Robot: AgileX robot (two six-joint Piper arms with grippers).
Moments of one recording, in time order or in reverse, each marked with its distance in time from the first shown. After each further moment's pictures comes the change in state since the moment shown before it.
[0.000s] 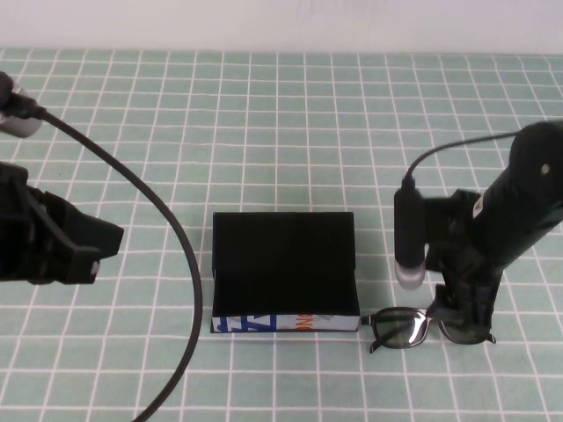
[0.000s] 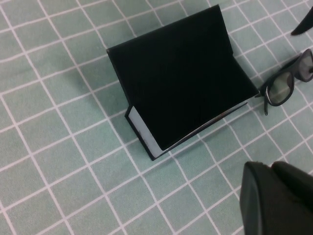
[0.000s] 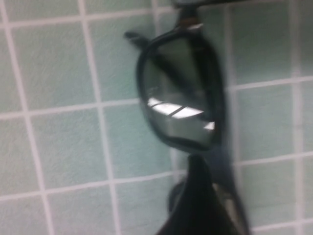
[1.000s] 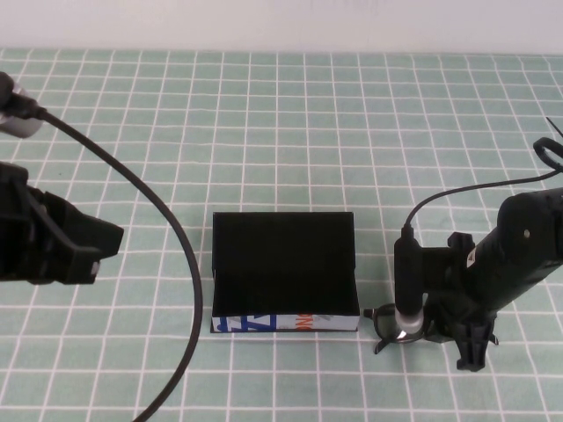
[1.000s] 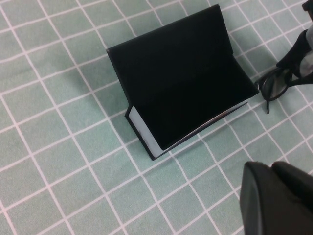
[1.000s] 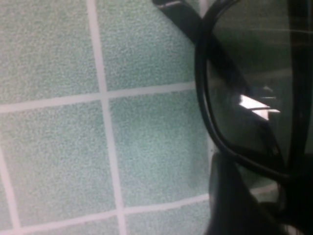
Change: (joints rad) right arm 0.000 0.071 0.185 0.004 -0.264 -0.042; left arm 0.000 0.000 0.000 0.002 0.000 0.000
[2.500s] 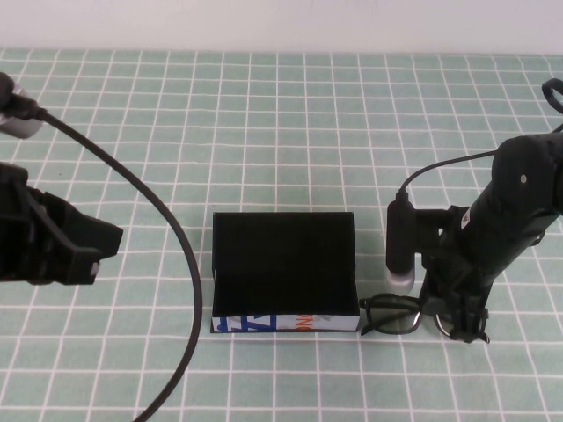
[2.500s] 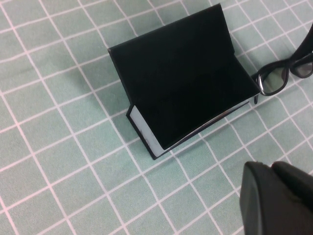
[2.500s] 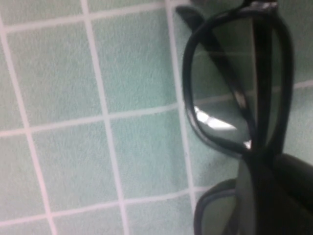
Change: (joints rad) right arm 0.000 0.000 -0.178 0.012 0.252 0.069; left arm 0.000 0.000 0.000 0.004 0.000 0.000
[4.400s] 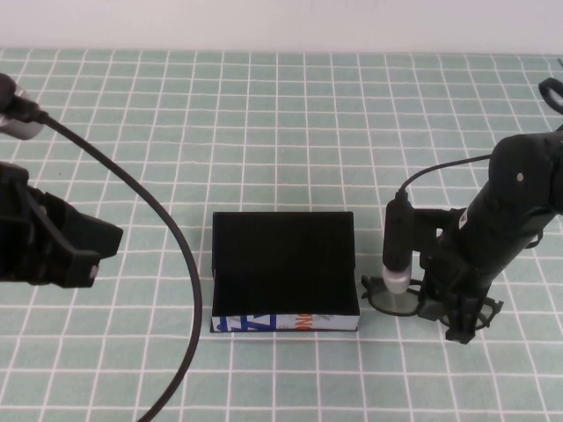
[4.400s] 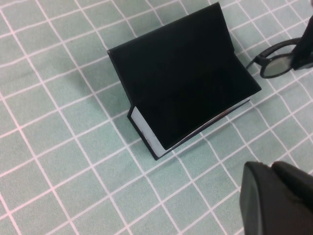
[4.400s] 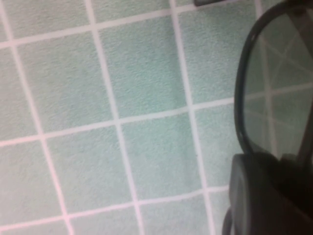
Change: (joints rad) right arm 0.000 0.013 -0.009 0.016 0.016 0.035; left arm 0.000 0.000 0.000 0.000 0.000 0.025
